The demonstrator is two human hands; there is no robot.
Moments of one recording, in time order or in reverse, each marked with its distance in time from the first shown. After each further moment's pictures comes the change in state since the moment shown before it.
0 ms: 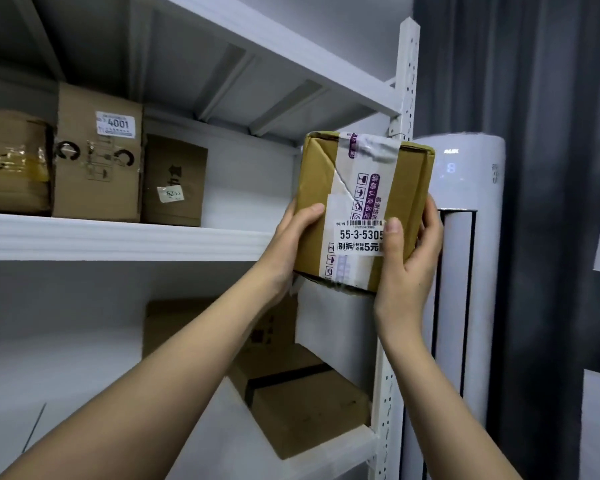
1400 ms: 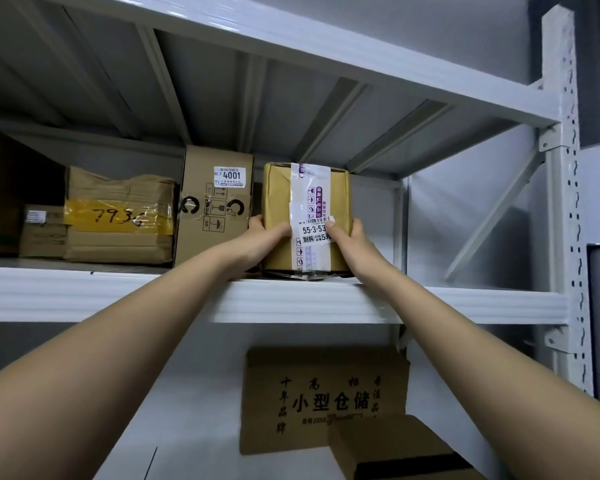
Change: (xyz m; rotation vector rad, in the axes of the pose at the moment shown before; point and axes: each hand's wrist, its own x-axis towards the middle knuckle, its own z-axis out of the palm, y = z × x) left_hand 0.061 0.075 -0.199 0.837 0.362 -0.270; right_hand 0.038 0.069 0.251 0.029 -0.855 0.407
